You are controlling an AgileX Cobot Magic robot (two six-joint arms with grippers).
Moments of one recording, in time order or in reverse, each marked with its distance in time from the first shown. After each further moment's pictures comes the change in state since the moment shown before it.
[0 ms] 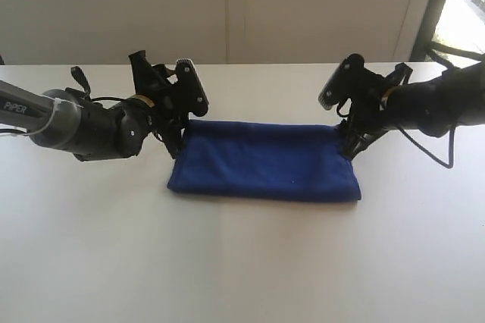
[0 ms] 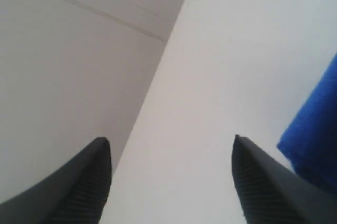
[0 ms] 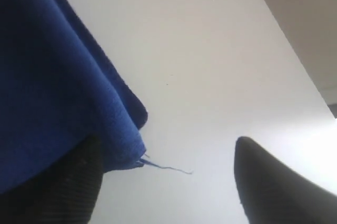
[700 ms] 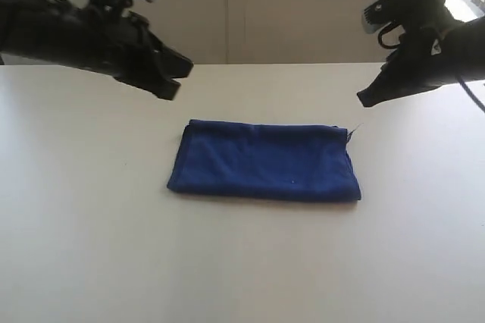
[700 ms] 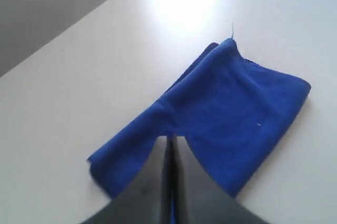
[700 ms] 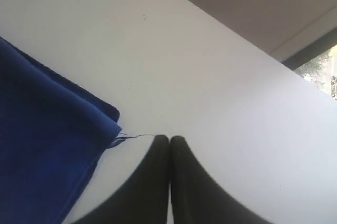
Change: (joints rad) left arm 0.141 -0.541 0.038 -0.685 1.074 0.044; right arm 0.000 -0.373 0.041 0.057 0.288 0.313
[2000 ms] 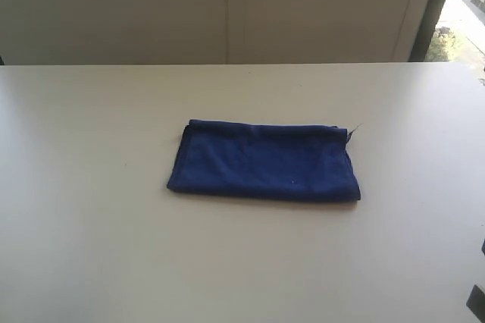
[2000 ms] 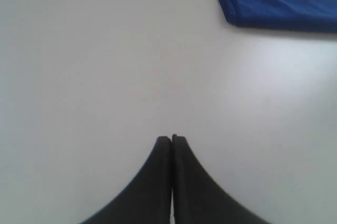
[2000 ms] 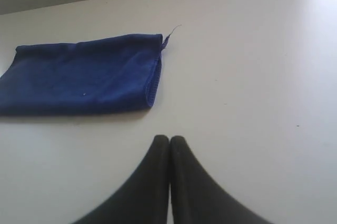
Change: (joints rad) left arm 0.207 -1.138 1.202 0.153 -0.287 -0.599; right arm 0.000 -1.204 1.036 0.048 -0.123 0.608
